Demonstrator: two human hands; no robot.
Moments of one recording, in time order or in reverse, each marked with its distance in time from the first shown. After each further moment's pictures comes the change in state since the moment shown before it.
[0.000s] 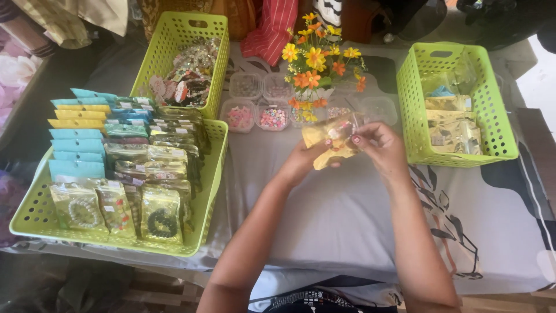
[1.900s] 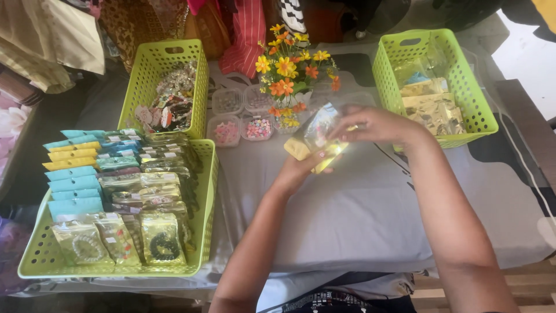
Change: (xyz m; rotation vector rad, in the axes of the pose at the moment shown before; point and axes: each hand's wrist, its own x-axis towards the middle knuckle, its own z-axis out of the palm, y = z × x) left_hand -0.010 0.013 0.024 0.130 -0.050 -0.005; right_hand 0.049 -0.080 -0.033 -0.773 -0.684 -0.145
